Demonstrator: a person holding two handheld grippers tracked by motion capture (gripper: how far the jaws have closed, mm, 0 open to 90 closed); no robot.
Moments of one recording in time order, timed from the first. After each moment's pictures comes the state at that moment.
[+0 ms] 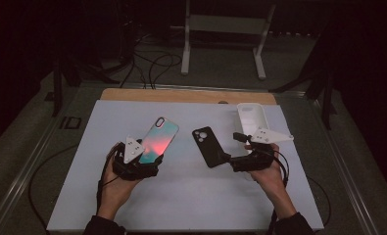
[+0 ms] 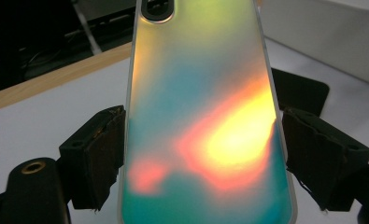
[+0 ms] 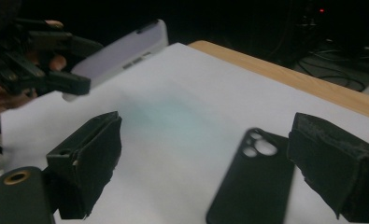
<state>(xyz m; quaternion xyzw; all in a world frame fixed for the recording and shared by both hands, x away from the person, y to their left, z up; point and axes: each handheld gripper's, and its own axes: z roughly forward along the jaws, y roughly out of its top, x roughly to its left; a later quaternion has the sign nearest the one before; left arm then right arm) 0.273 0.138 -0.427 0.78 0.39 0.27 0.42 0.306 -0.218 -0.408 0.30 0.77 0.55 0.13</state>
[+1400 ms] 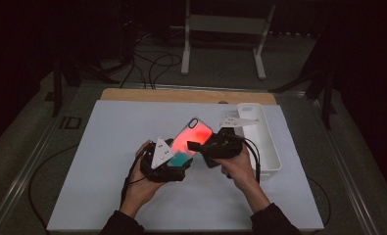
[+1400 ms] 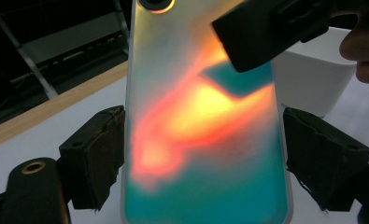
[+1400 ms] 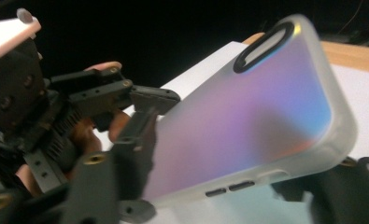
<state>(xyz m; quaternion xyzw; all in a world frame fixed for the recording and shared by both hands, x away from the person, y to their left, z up) 0.270 0.078 -0.420 0.79 0.30 0.25 0.47 0.333 -0.145 -0.402 0.32 0.76 0.57 -0.01</state>
